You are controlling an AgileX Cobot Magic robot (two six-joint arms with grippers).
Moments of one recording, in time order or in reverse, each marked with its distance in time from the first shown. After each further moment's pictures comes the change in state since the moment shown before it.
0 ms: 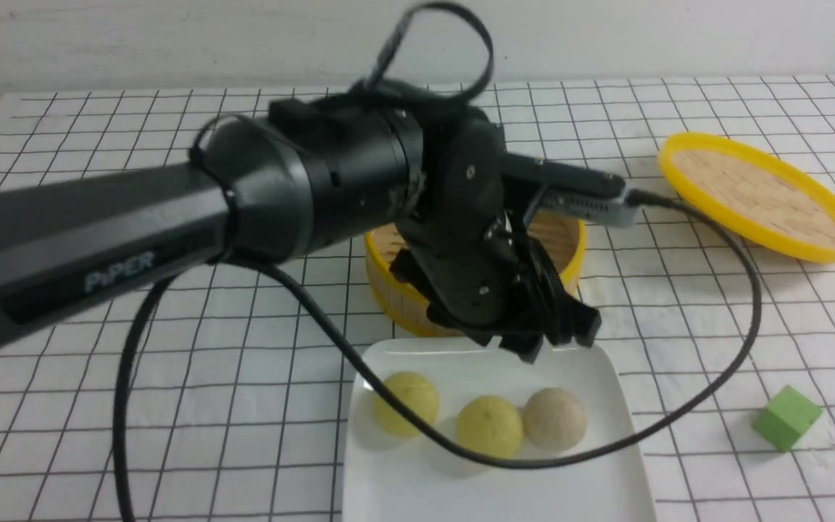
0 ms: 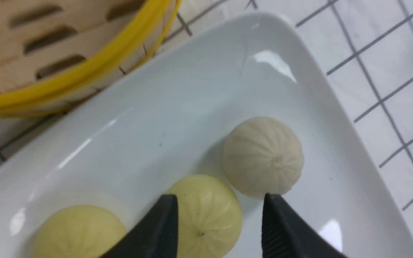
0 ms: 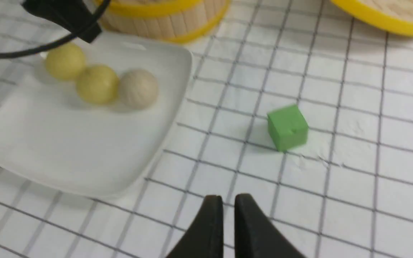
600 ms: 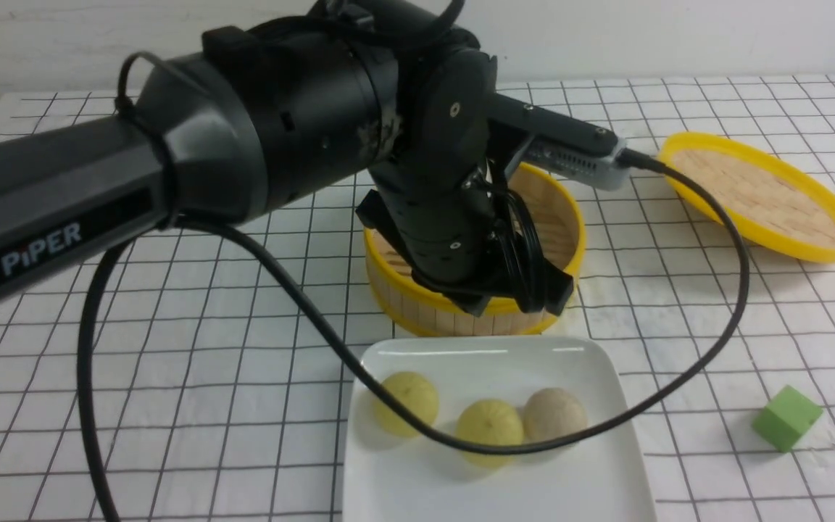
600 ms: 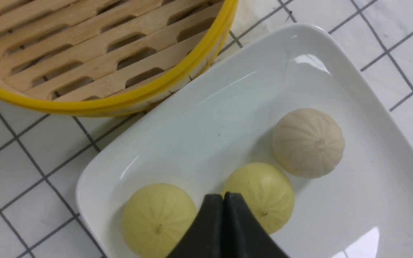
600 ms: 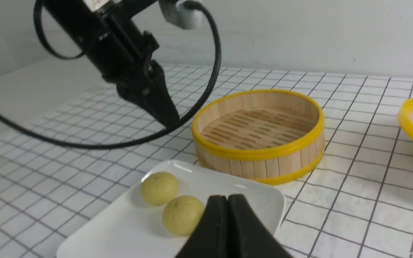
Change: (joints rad) right arm 0.000 -0.036 0.274 0.182 -0.543 -0.215; left arm 0.000 -0.038 -0.055 0.130 0.127 0.000
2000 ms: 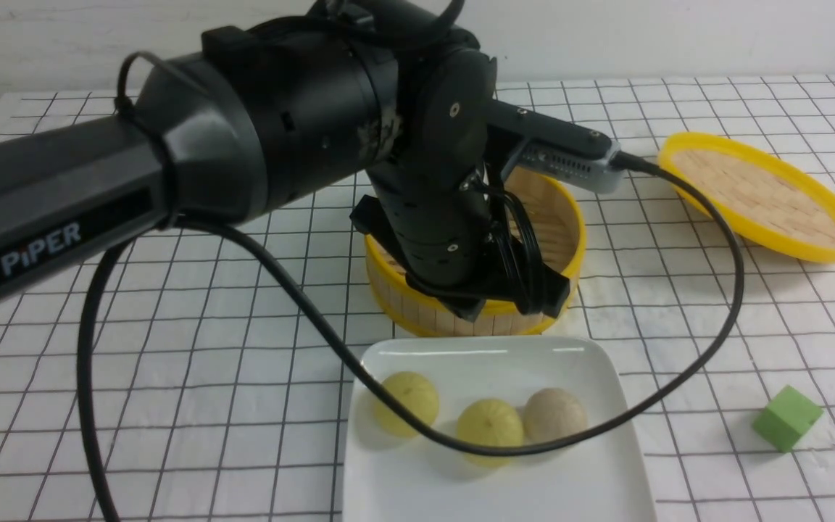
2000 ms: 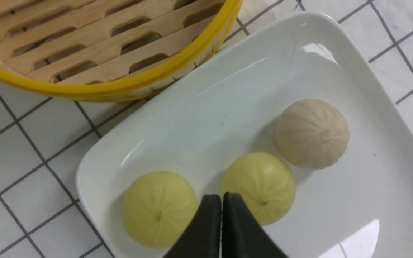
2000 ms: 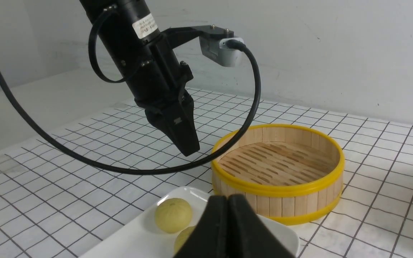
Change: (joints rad) right arm 0.000 0.000 0.000 0.093 -0.103 -0.138; left arm 0.000 0.000 0.000 0.001 0.022 -0.026
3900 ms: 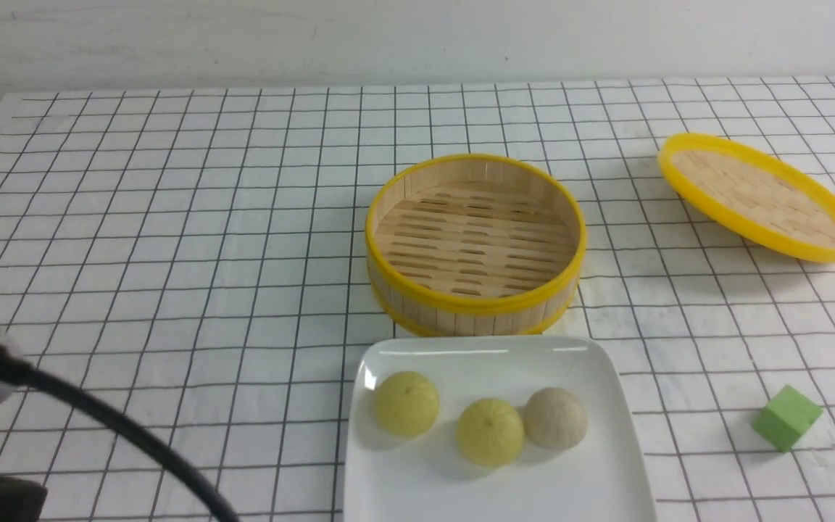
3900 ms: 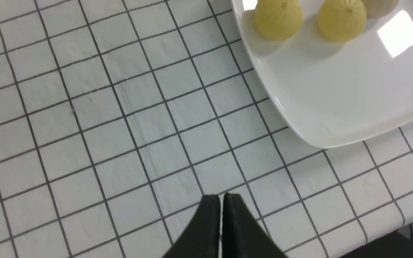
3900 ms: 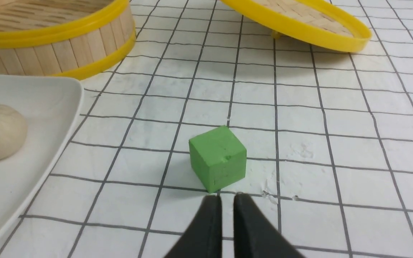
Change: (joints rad) right arm -0.478 0.000 0.345 -0.157 -0.043 0.062; left arm -0.001 -1.171 0.711 0.134 0.205 -0.221
